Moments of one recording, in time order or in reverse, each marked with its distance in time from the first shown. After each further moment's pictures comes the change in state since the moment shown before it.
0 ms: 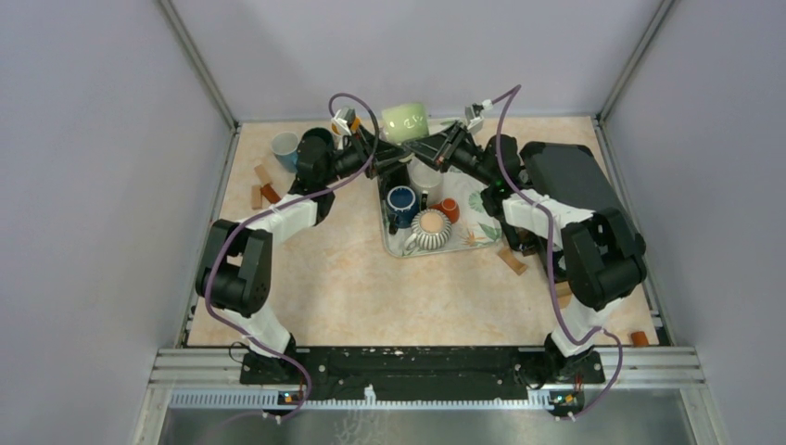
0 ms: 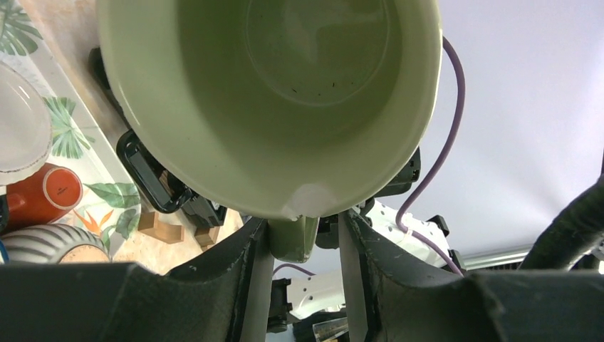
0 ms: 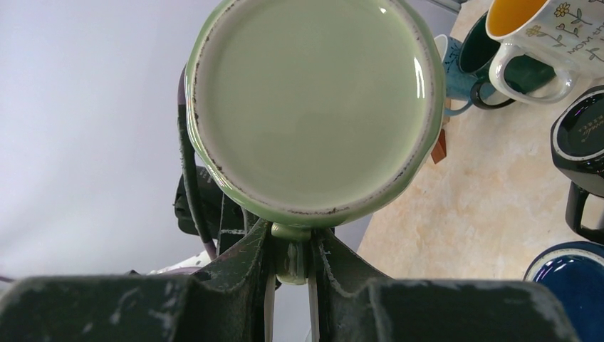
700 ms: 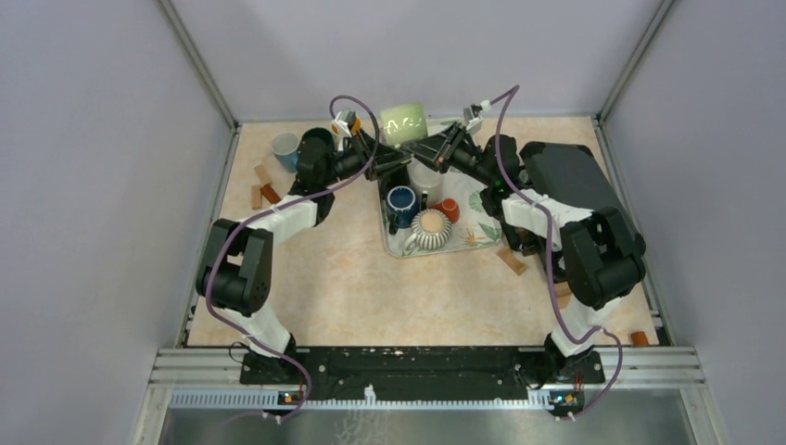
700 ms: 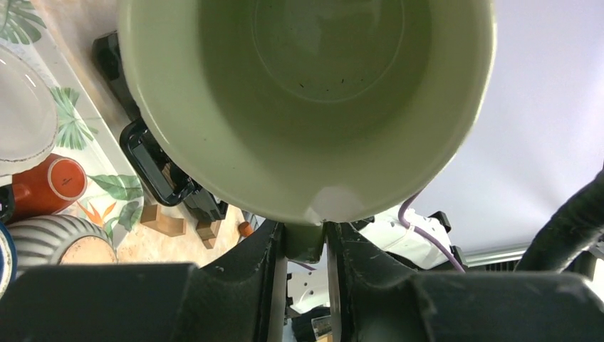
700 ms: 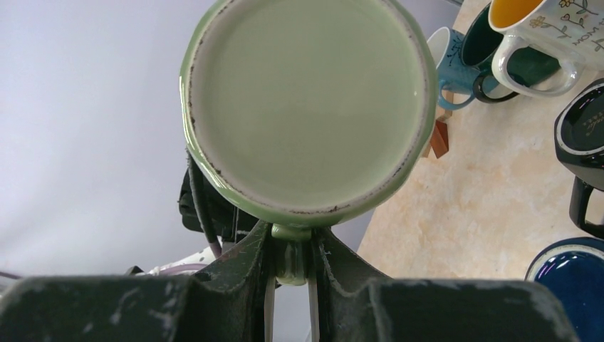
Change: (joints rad) left arm 0.001 0.005 -0.010 0.000 0.019 0.000; right arm 0.002 0.009 0.002 0.001 -0.016 0.008
